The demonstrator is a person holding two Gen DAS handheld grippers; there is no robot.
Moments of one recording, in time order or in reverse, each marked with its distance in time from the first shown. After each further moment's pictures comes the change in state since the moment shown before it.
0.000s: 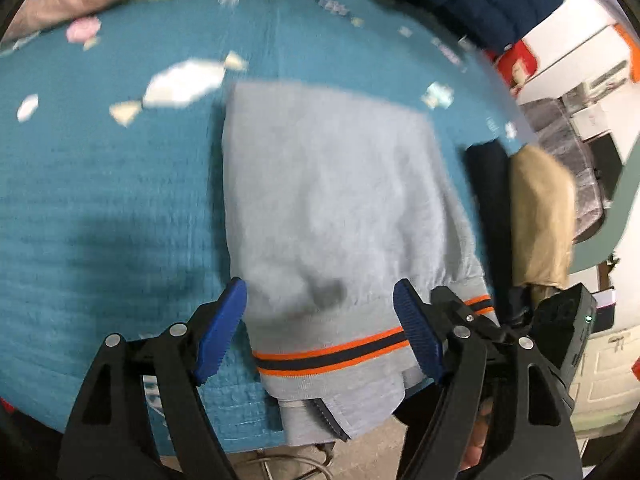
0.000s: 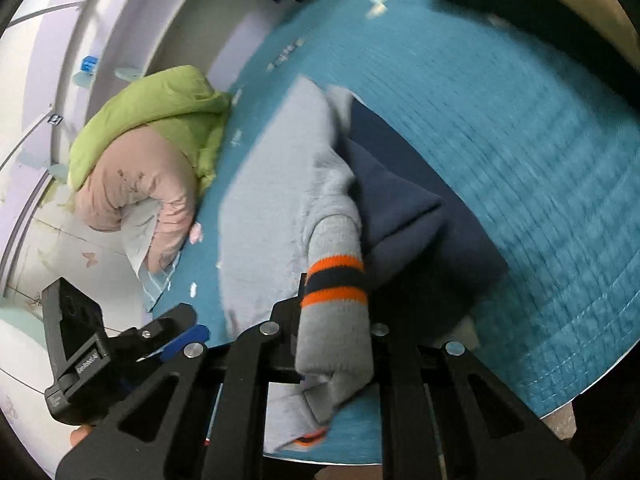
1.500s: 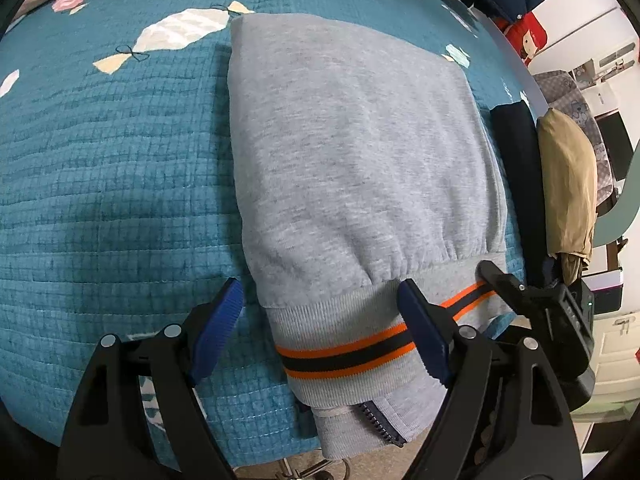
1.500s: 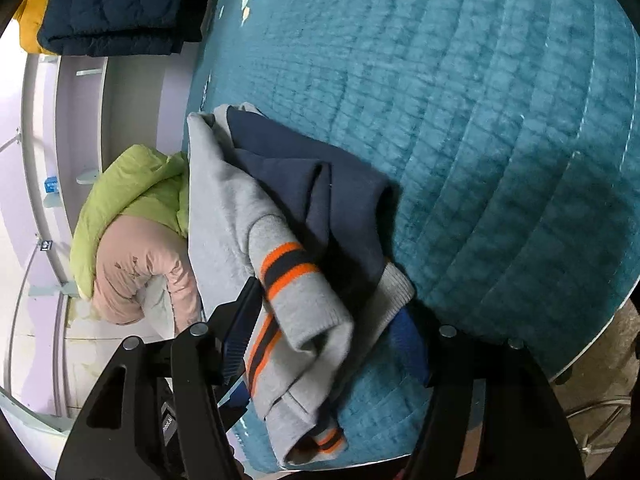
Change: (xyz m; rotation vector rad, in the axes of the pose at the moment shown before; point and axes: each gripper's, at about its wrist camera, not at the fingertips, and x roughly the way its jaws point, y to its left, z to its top) left arm 0.040 0.021 -0.008 0.021 0.087 -0.012; right arm -0.012 -0.062 -0.012 0.360 -0.049 0.054
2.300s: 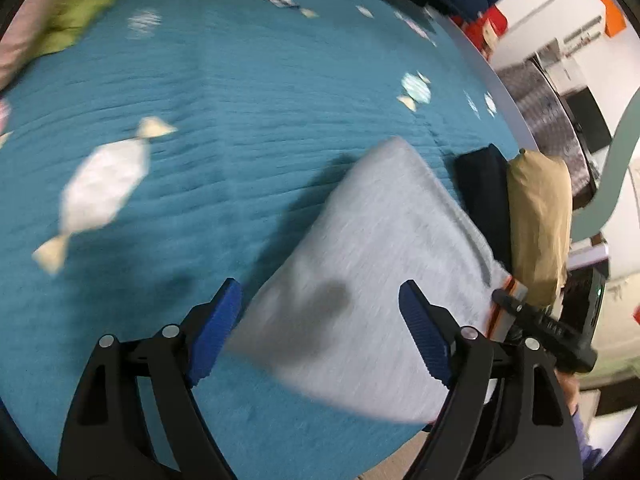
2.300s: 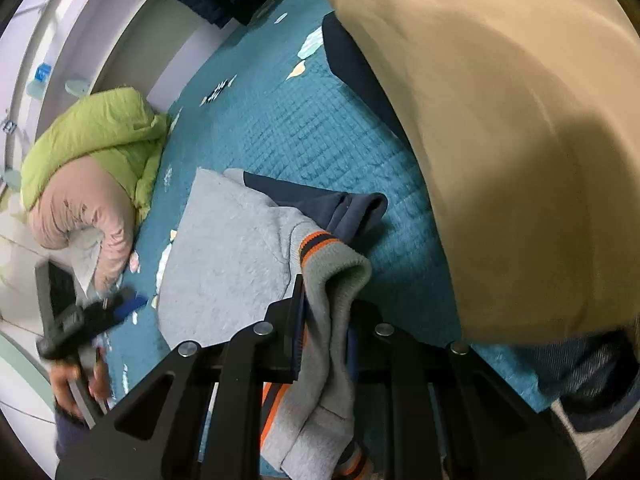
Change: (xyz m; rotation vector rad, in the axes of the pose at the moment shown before) left arm 0.002 -0.035 0.137 0.168 0.026 -0.099; right arm -0.048 0.056 0.106 -0.466 -0.008 -0.273
